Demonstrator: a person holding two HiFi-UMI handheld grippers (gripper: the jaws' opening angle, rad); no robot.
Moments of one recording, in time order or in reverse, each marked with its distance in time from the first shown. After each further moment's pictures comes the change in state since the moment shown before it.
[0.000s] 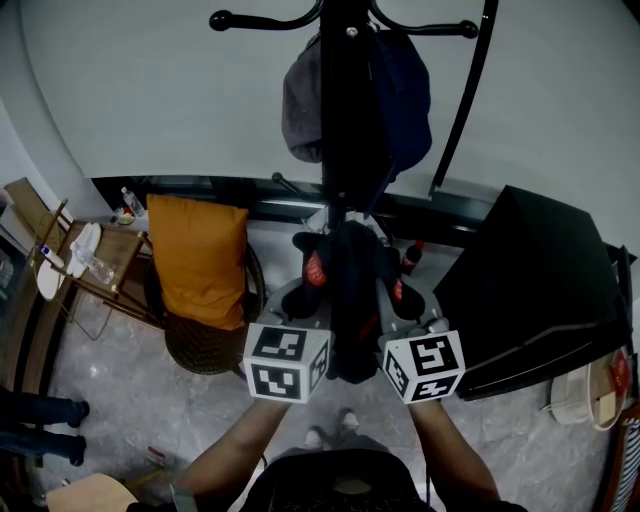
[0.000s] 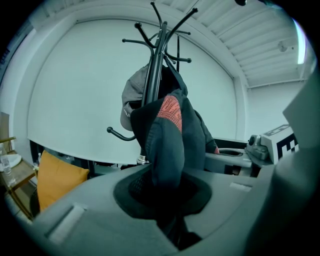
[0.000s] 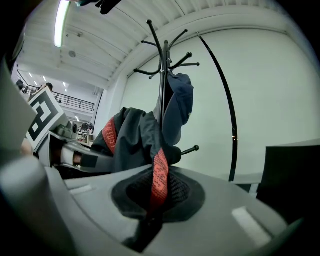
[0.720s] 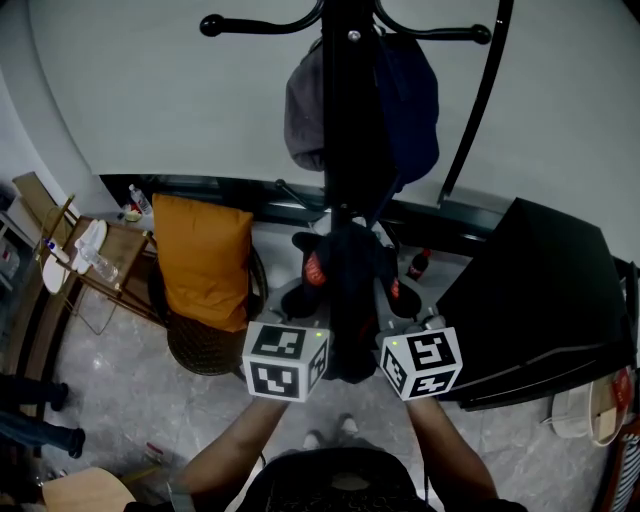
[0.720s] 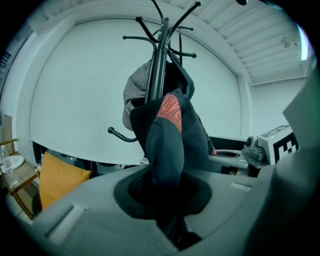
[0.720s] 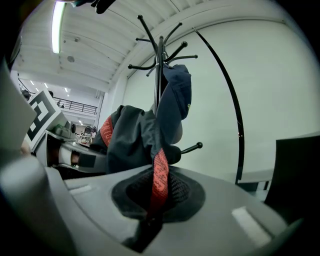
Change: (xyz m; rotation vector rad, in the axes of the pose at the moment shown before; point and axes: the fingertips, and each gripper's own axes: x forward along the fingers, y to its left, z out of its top) left arm 0.020 0.012 0.005 0.002 0.009 0.043; right arm 0.031 -0.011 -0.005 0.038 0.002 0.057
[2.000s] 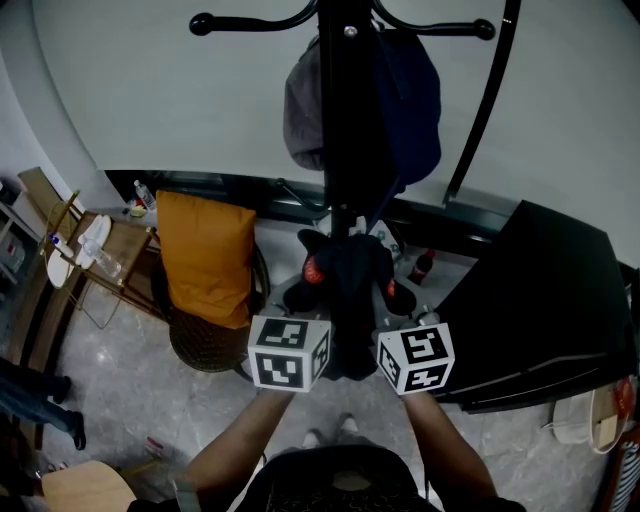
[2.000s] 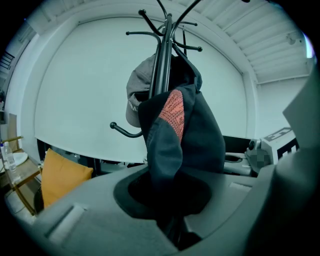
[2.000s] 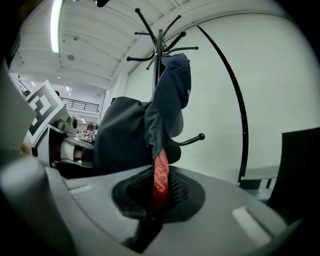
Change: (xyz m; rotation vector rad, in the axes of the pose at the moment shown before) left arm 0.019 0.008 -0.009 -0.021 0.016 0.049; right arm 0.017 -0.006 -0.021 -0.003 0.046 0.032
